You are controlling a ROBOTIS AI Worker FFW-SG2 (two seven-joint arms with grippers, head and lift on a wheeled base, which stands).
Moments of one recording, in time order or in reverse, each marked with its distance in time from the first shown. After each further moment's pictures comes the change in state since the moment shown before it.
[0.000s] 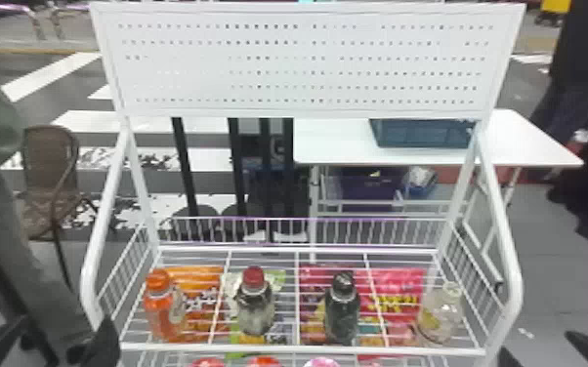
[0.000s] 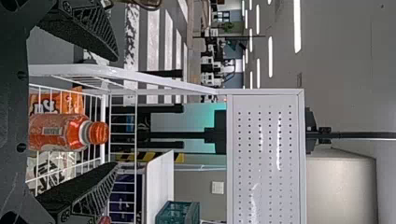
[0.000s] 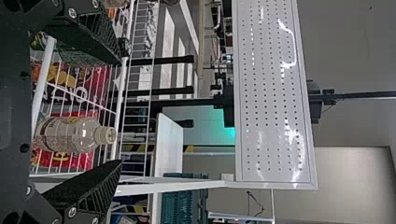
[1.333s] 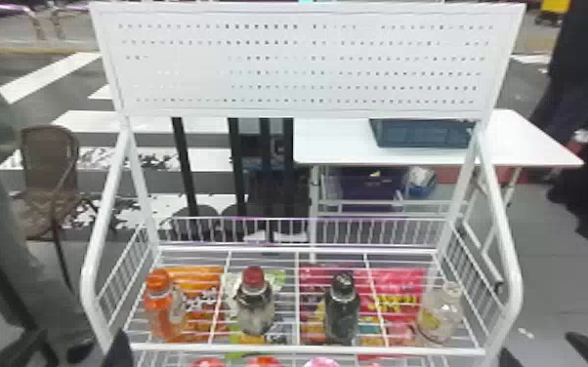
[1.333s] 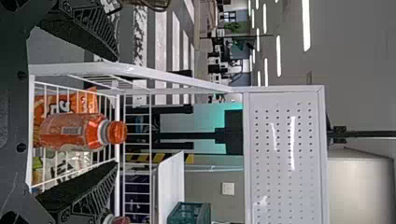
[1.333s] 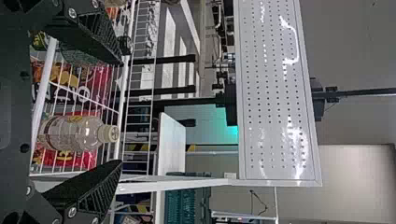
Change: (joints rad) left arm -0.038 0.001 -0.043 0.089 -0.042 -0.011 0.012; right arm -0.006 0.000 -0.006 0.004 -0.013 0.015 0.000
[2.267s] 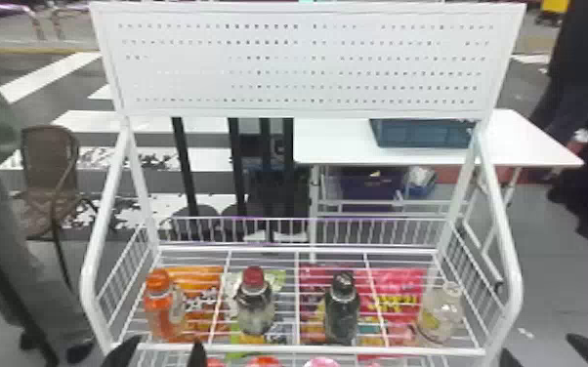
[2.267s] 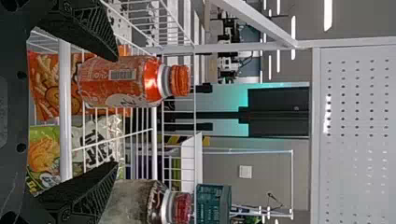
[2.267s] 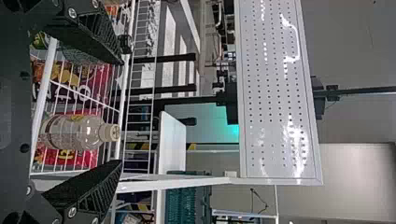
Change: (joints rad) left arm -0.350 0.013 -0.233 0.573 -0.051 -0.222 0.051; right arm 0.000 0.007 0.001 0.004 0.006 -0.003 0.000
